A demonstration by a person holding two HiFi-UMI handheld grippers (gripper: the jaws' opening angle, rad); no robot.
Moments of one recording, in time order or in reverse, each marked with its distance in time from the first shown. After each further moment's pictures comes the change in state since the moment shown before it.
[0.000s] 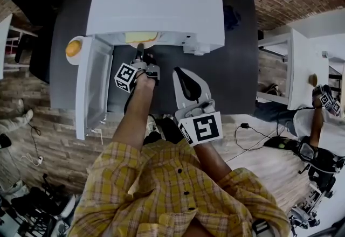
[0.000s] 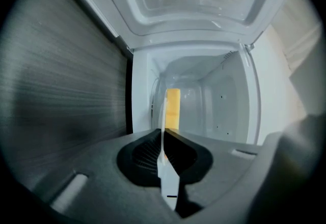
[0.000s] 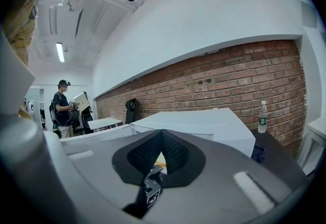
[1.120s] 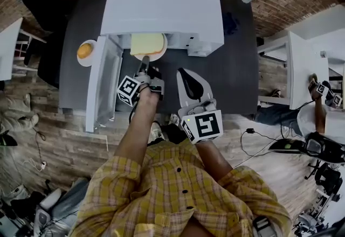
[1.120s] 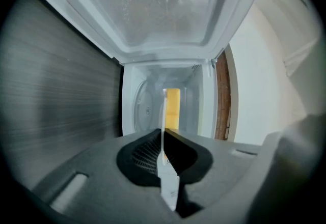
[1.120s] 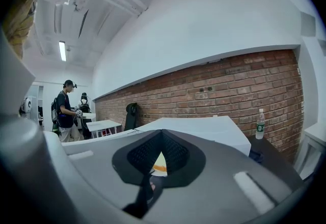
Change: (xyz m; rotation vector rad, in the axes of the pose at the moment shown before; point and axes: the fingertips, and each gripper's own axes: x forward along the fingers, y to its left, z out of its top) left arm -0.072 -0.054 -0.008 -0.058 0.052 -0.016; right arm -0.022 0.024 0.016 -0.029 -0.052 -0.022
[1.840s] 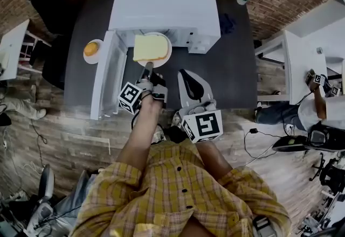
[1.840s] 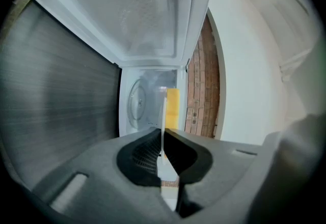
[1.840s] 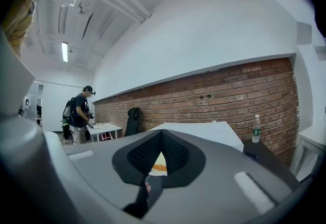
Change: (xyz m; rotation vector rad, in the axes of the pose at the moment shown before) left arm -0.075 -0.049 -0.024 -0.040 0.034 -0.030; right arm -0.049 0.035 0.014 -0.011 -0.057 -0.021
